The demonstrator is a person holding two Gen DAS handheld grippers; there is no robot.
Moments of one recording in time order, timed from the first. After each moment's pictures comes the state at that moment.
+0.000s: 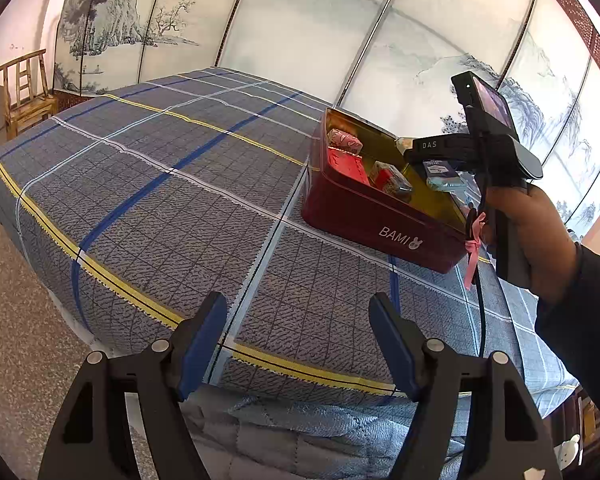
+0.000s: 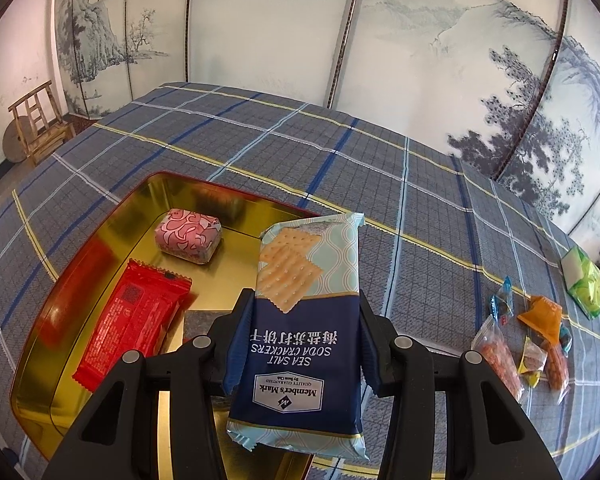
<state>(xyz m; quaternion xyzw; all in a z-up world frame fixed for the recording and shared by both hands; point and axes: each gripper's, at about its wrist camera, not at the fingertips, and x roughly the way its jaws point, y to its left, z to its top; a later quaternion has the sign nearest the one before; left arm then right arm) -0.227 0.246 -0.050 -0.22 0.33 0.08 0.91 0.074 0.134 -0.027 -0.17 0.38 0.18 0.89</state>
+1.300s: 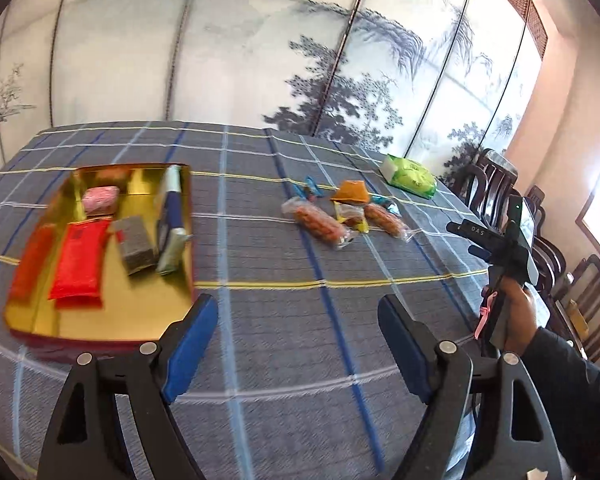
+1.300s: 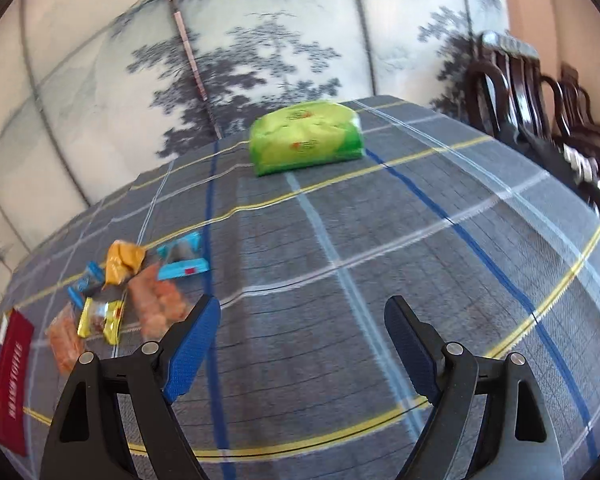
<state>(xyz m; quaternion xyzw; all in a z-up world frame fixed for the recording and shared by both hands) -0.077 0.062 0.026 -0.11 0.35 -0.12 0.92 0.091 -0.358 -0.051 0.18 0.34 -0.04 0.92</state>
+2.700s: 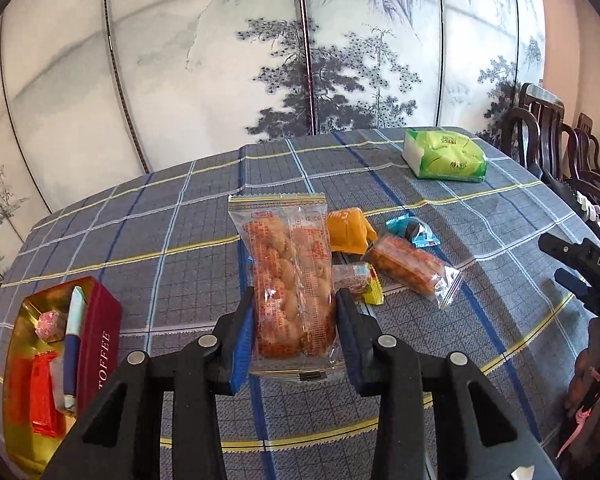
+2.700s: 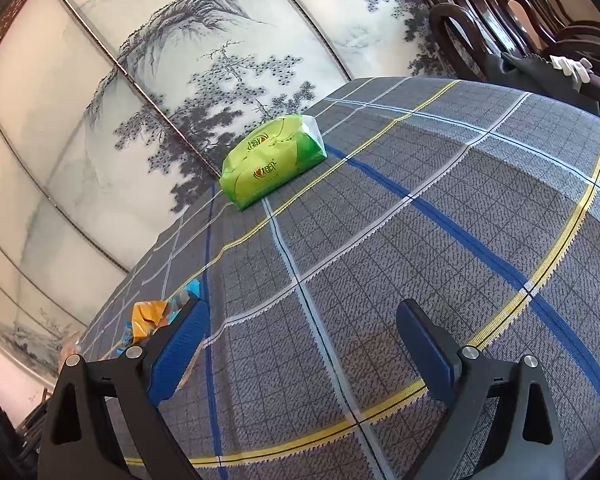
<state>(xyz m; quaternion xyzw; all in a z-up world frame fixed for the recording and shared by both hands) 0.068 -0.074 0.019 0.05 0.35 -0.03 0.93 0.079 -0.399 -0.072 0.30 0.30 0.00 0.90</state>
